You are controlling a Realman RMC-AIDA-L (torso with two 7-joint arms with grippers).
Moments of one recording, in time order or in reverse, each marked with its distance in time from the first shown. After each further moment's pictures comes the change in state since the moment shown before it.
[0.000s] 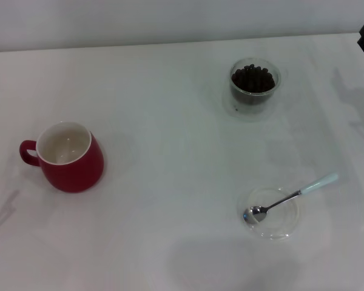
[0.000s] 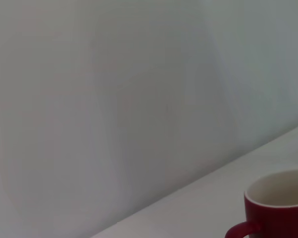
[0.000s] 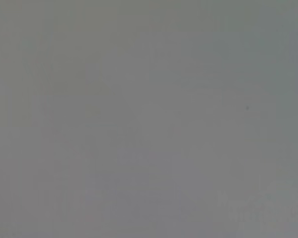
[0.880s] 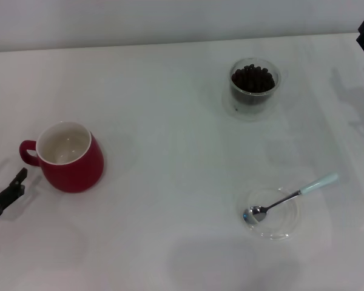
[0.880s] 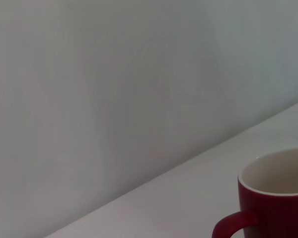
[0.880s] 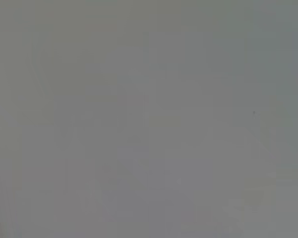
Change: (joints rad) left arm -0.071 -0.040 0.001 0.089 -0.006 -0.200 0.073; right arm -0.006 -0.007 -0.015 -0.017 -0.002 -0.004 0.001
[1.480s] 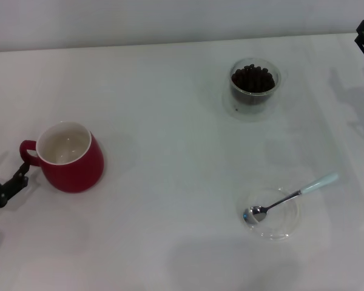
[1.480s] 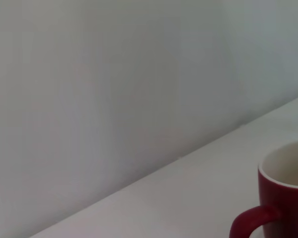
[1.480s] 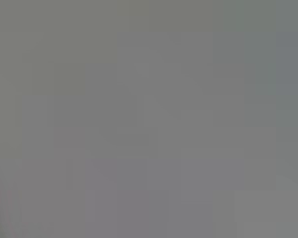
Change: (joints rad) left arm -0.039 -0.002 0.000 0.033 -0.022 -0.100 0.014; right arm 0.002 0.003 -0.001 -0.001 -0.001 0.003 0.000
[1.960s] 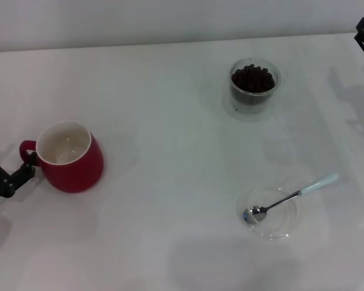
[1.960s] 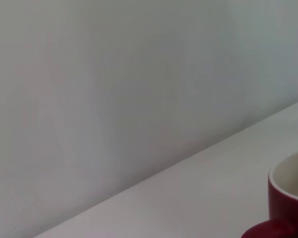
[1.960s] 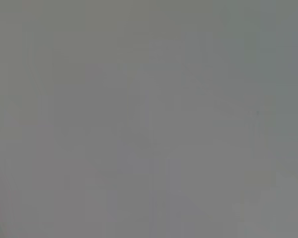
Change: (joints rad) left arm -0.038 0.000 0.000 0.035 -0.019 -0.066 0.003; right arm 0.007 -0.001 0.002 0.000 0.004 0.002 0.000
